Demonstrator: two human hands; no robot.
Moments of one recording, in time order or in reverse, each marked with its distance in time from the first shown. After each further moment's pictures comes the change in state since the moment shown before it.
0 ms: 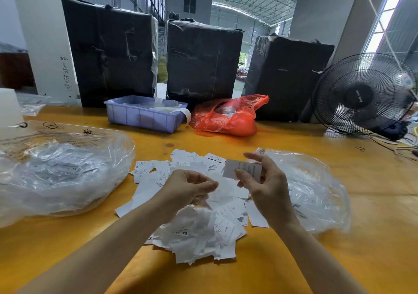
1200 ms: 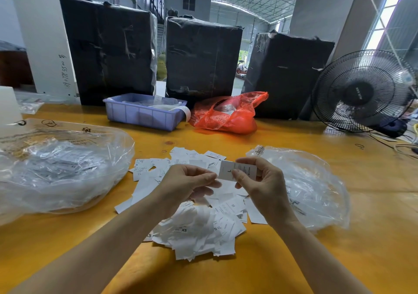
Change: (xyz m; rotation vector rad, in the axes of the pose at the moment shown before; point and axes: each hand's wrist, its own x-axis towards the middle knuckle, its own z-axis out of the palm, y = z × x) left_hand -0.001 0.005 -0.001 -0.120 -0.028 -0.005; right_hand -0.003 -0.003 0.002 0.064 -0.058 0.009
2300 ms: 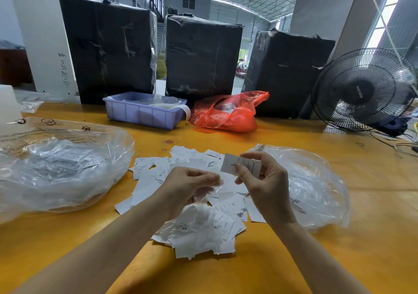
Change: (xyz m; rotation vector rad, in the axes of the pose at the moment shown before) left_hand -0.003 -0.004 0.006 -0.077 0.006 -0.060; right_hand -0.001 0.002 0.003 -0.053 0.117 -0.122
